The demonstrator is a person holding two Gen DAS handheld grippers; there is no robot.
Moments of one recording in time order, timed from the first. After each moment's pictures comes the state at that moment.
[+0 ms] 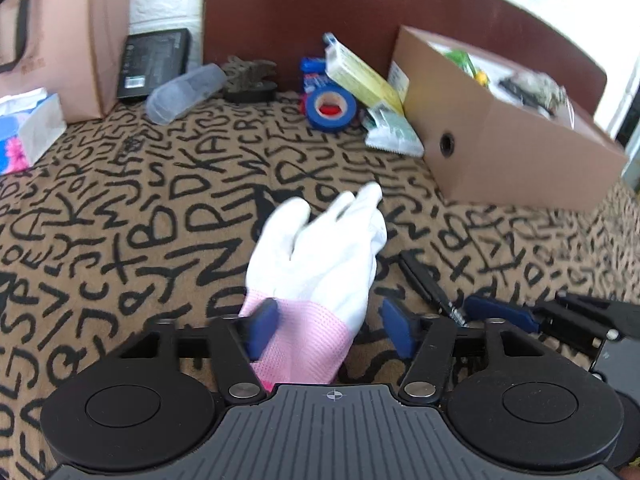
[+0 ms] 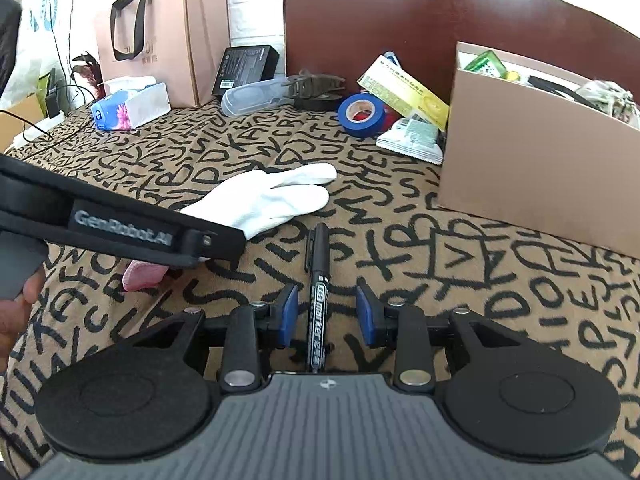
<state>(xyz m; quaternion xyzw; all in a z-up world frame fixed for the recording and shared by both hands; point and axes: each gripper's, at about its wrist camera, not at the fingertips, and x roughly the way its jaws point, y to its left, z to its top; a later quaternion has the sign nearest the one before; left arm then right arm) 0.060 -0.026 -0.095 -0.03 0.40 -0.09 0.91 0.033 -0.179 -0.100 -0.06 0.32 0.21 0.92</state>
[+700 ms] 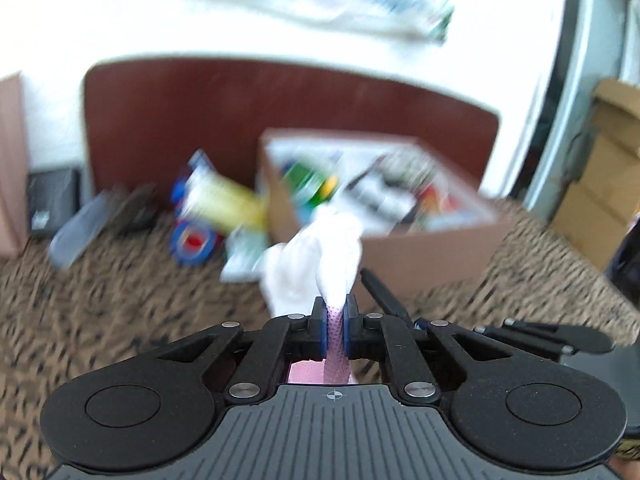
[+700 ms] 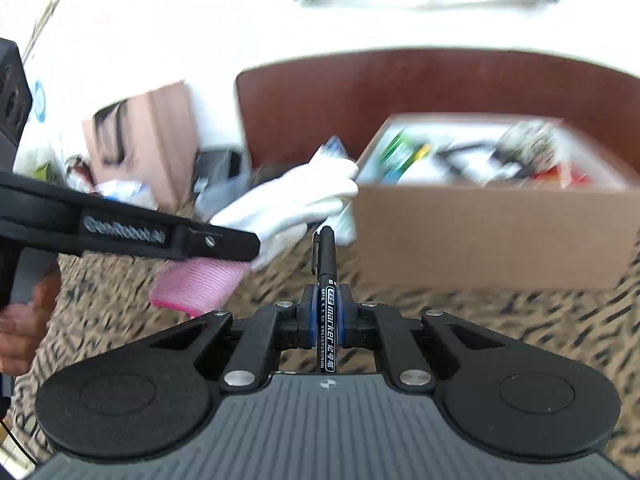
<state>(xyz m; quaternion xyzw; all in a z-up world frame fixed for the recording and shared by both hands) 0.062 -0.110 0.012 -0.02 0.29 -0.22 0.93 0.023 -0.263 -0.036 0.03 0.23 0.19 0.95</state>
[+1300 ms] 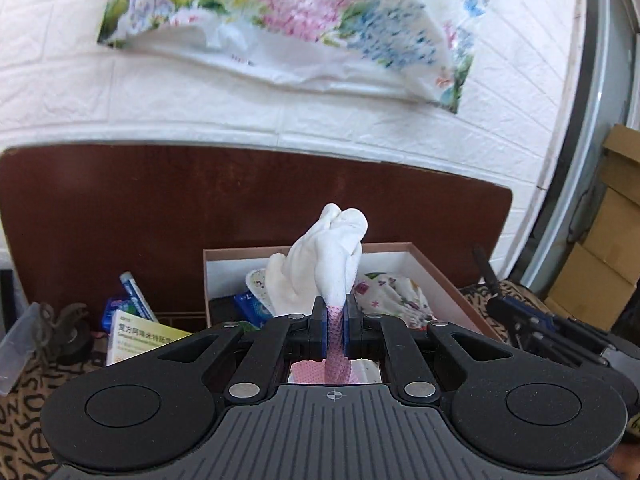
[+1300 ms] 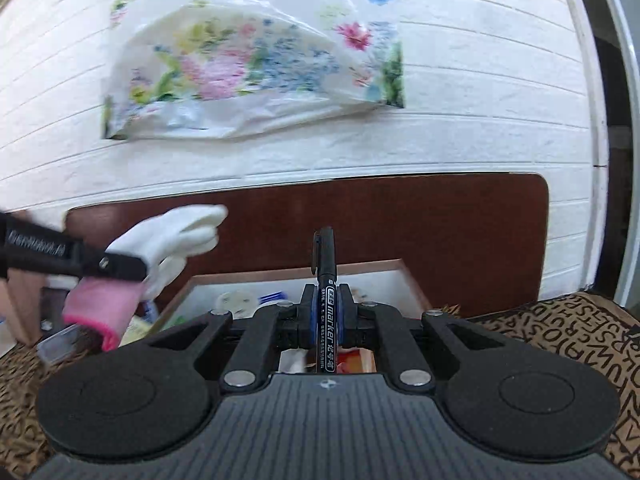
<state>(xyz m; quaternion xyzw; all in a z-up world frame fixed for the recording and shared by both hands) 0.217 -0.195 0.054 -0.05 0.25 -0.22 0.94 0.148 -0.382 0.029 0.05 0.12 0.01 0.99</state>
